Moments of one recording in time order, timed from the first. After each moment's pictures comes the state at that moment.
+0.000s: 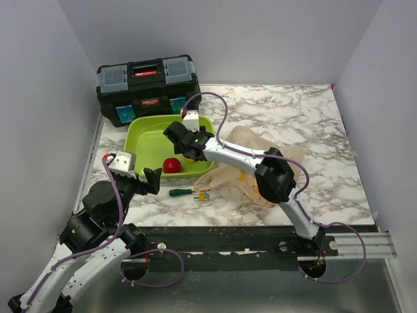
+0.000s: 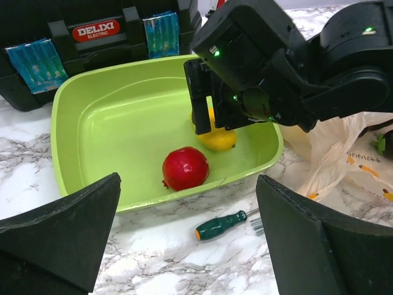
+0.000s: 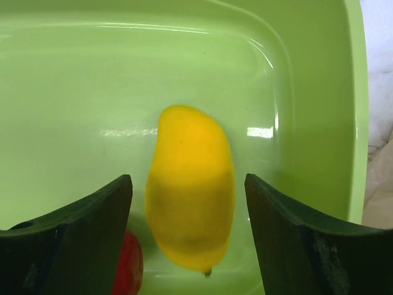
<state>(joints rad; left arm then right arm) -0.71 0.28 0.75 -0.62 -0.39 -0.15 0.99 2.31 2.00 -0.60 0.64 0.71</state>
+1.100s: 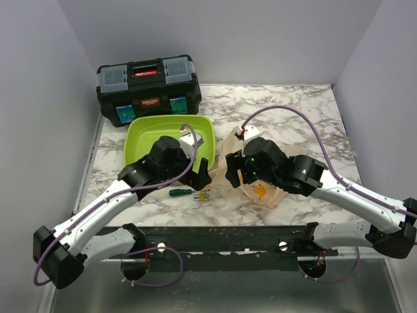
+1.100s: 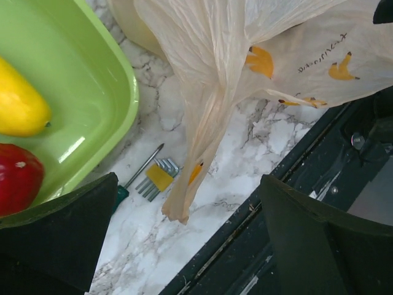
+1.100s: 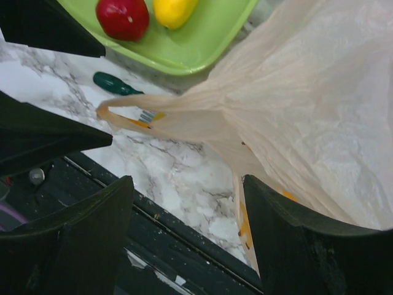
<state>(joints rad) -0.70 0.96 0.86 -0.48 0.22 -0.24 1.06 1.19 1.26 -0.76 0.30 0.41</state>
